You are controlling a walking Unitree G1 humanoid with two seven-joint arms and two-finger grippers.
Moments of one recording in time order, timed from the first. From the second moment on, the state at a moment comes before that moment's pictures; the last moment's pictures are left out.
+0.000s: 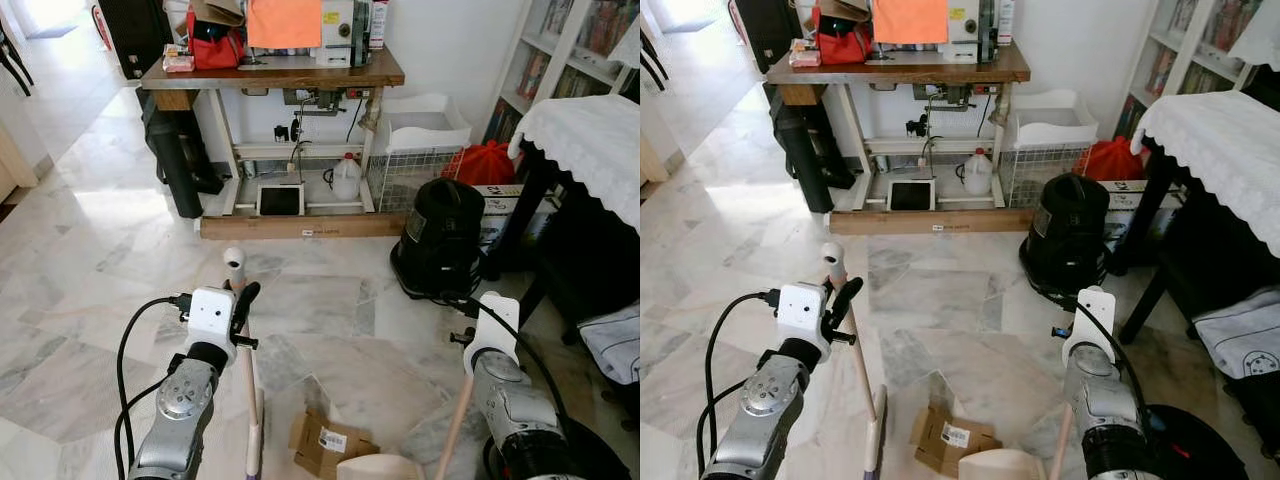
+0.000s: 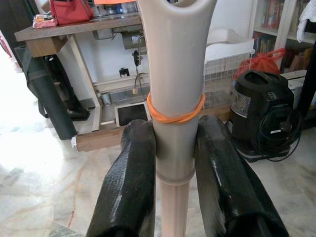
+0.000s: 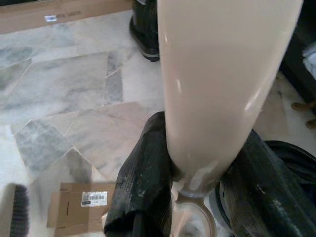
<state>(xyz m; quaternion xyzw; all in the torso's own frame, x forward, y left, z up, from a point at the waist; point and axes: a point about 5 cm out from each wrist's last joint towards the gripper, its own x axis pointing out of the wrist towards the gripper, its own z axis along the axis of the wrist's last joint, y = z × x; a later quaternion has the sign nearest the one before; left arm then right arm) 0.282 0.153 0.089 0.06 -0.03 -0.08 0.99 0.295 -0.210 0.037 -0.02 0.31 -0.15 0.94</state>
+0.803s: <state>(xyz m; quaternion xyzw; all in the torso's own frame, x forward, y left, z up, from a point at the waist) 0.282 0.151 0.089 0.05 -0.03 -0.09 0.99 0.292 -0.213 0.050 -0.04 0.26 -0.19 0.95</state>
